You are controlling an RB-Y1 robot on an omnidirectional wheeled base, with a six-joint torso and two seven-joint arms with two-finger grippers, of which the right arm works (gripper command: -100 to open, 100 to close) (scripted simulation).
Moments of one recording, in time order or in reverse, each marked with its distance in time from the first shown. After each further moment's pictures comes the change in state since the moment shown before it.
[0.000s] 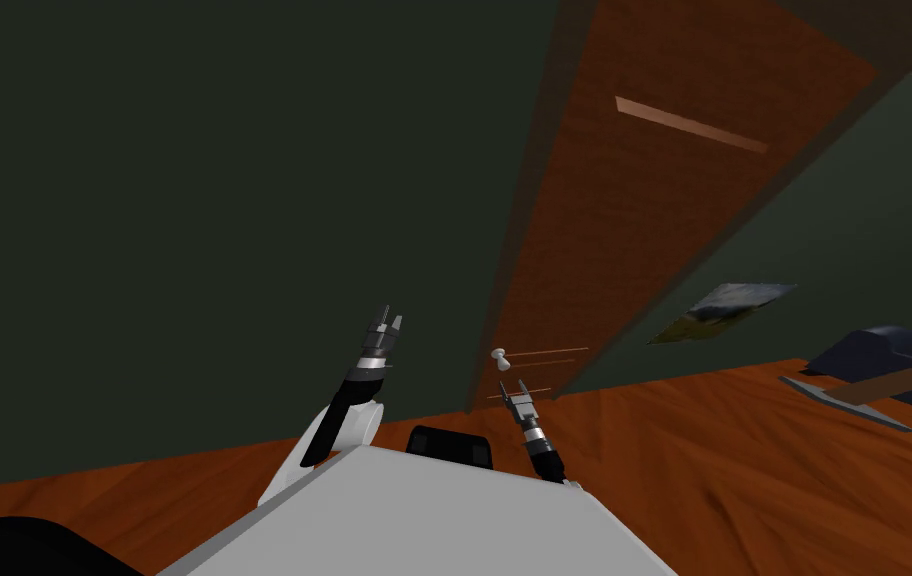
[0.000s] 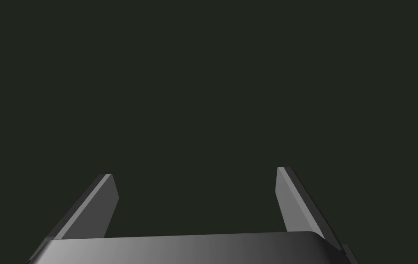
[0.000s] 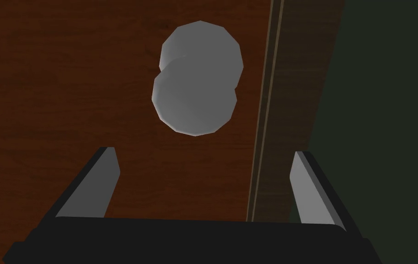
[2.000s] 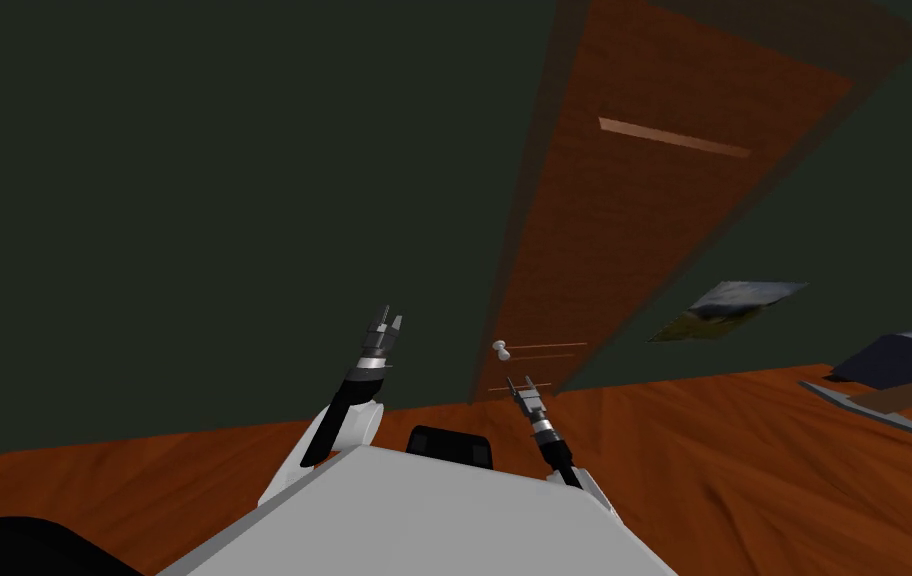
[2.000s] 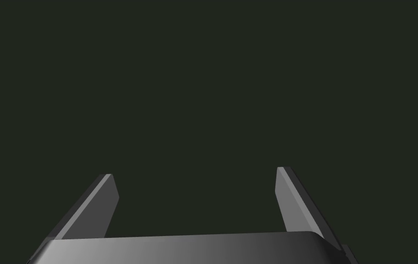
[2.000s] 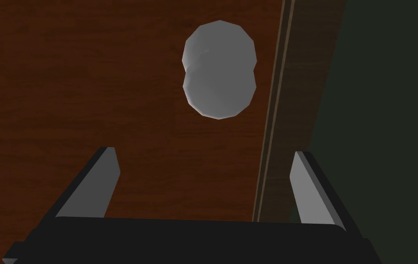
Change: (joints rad) arm -0.127 -0.090 -0.039 0.179 -0.026 -0.052 -0.030
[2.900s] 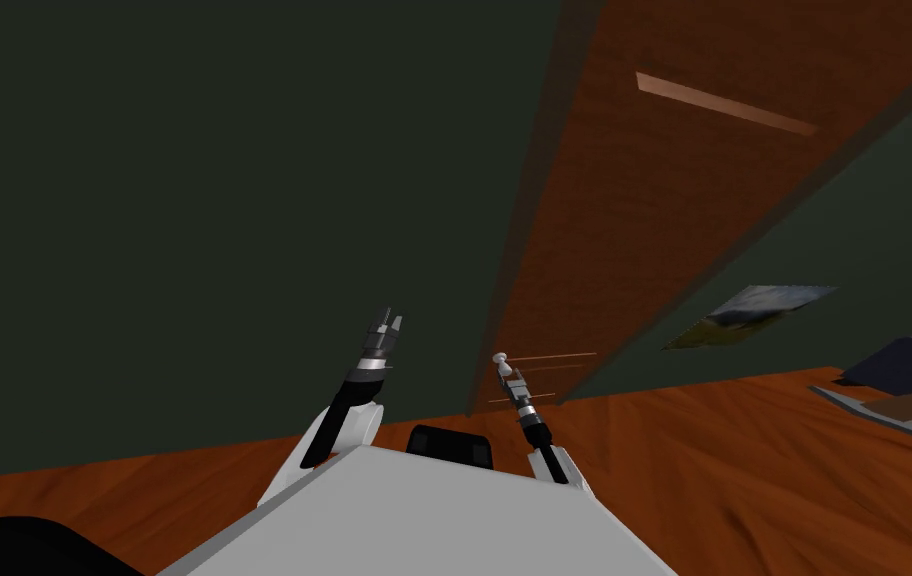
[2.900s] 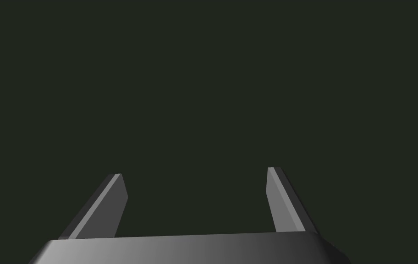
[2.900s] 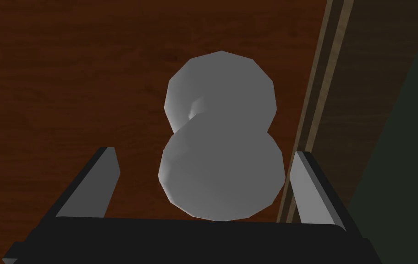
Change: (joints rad) arm -0.072 0.070 0.012 0.017 0.012 0.057 0.058
